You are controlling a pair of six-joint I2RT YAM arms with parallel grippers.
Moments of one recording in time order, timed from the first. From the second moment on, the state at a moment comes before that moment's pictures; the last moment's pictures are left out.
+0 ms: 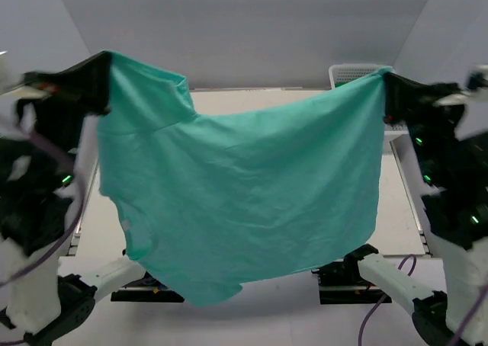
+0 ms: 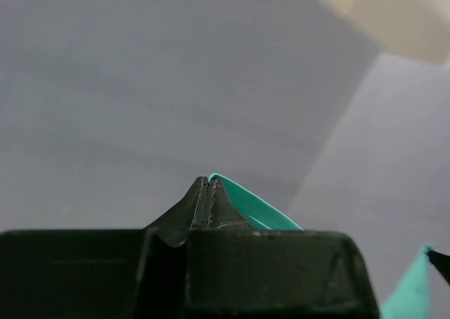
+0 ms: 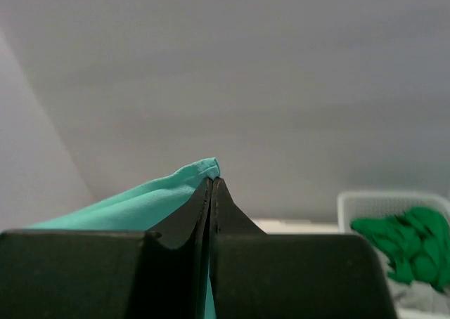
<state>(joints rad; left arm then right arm) -0.51 0.95 1.95 -0.44 -0.23 -0.34 0.39 0.83 1.63 -0.41 0.13 0.18</state>
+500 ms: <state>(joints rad) -0.42 1.82 1.67 -0.35 -0.60 -0.32 0.36 1.50 1.25 -0.28 0.39 0.23</state>
